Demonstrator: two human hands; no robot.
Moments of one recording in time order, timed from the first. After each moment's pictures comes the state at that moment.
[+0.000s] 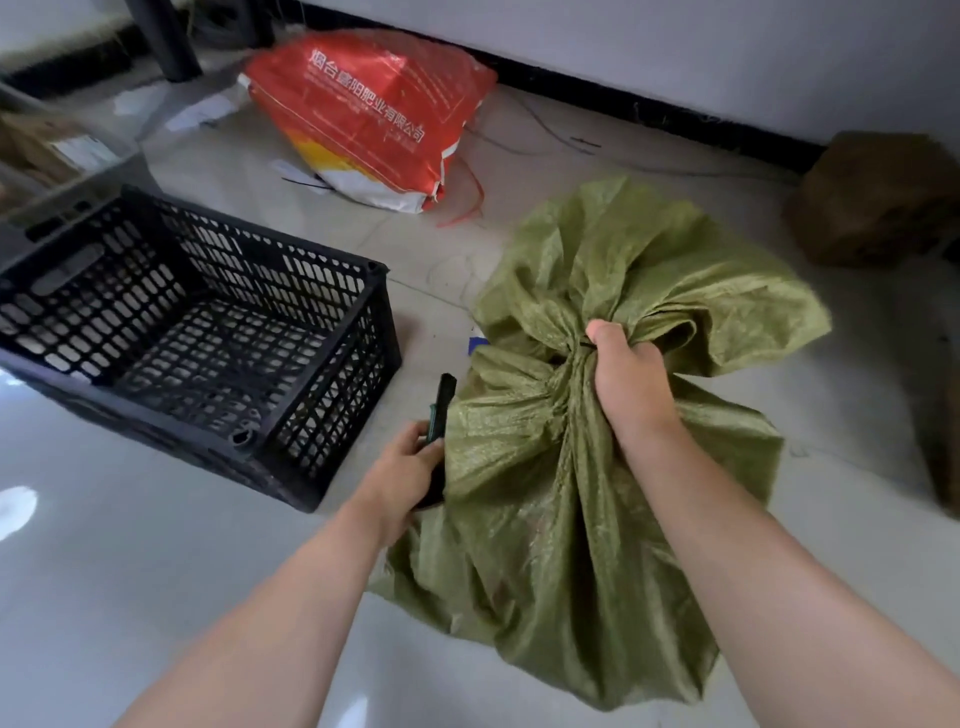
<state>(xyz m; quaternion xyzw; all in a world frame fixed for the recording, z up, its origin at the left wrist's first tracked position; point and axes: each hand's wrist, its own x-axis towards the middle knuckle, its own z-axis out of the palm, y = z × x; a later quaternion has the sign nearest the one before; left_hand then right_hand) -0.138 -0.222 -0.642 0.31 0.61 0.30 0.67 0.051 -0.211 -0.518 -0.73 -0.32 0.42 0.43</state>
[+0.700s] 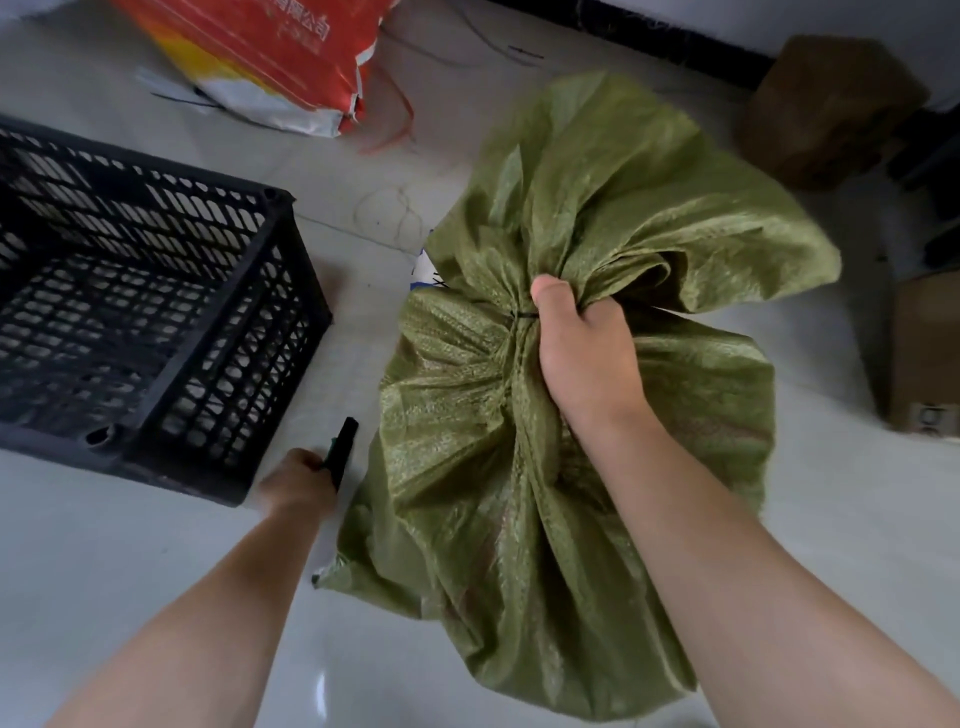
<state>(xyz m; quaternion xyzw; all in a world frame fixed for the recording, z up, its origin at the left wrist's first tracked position) -0.184 -0.191 -0.791 0.48 0.81 -0.07 0.32 0.046 -0.213 -0.563 -0.76 -0.38 0.33 0.42</state>
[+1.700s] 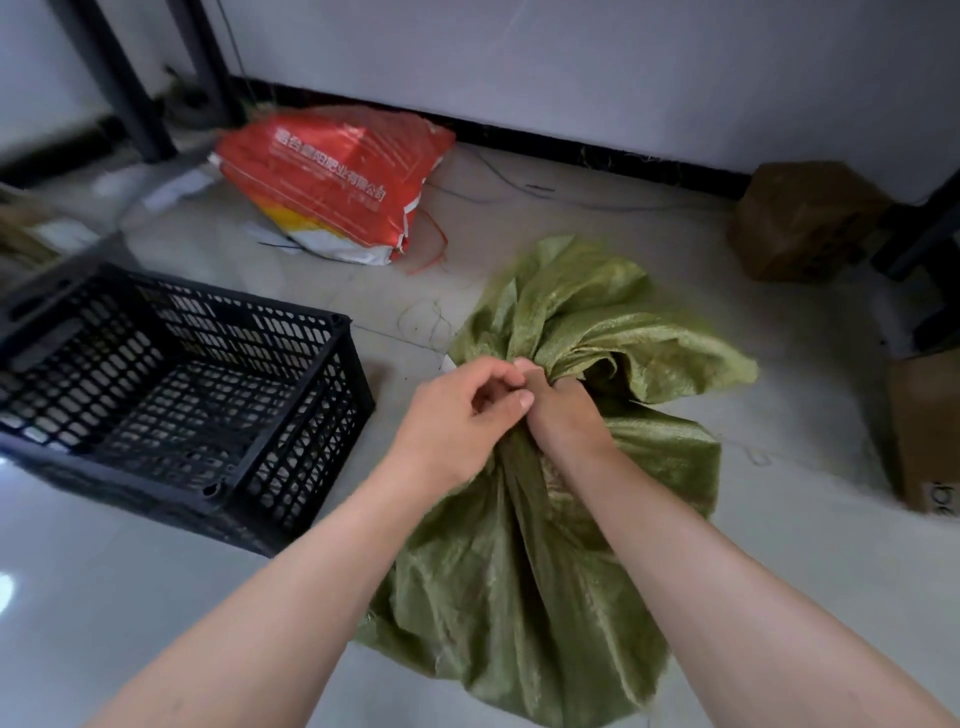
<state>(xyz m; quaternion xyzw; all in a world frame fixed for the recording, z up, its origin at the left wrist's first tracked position) -0.062 -0.215 -0.520 0.71 0.48 0.36 0.36 0.063 -0.220 -0.513 -0.74 -0.39 0.43 0.34</state>
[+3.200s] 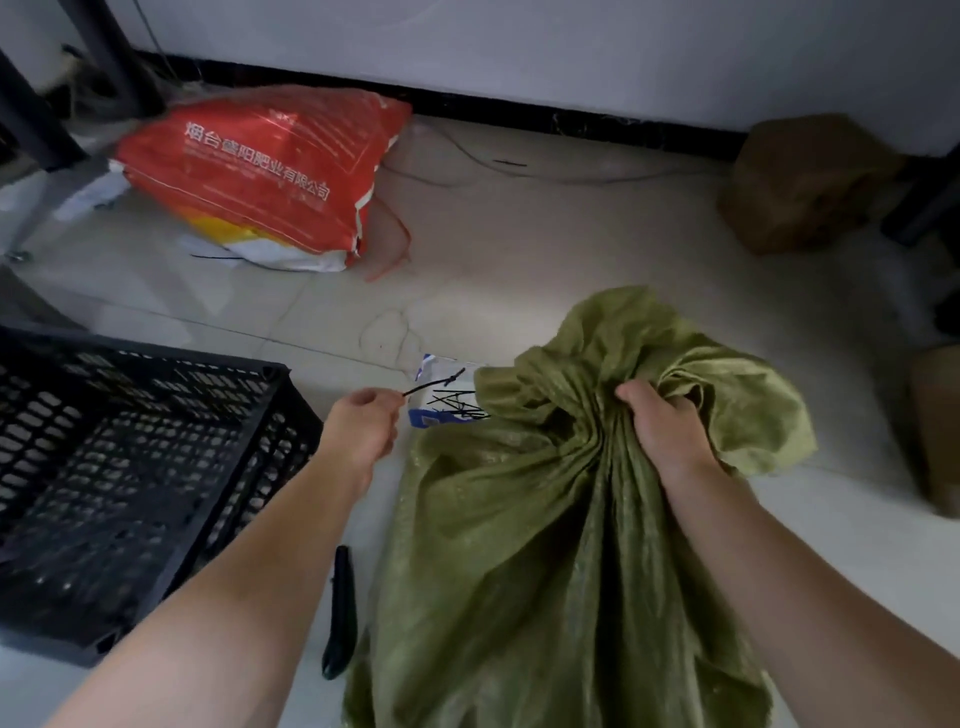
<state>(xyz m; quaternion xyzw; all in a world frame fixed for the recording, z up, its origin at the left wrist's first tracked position) -0.072 -0.054 -0.616 0.37 0.66 0.35 0.55 0.174 -0.153 -0.540 -0.76 -0.17 0.44 0.44</state>
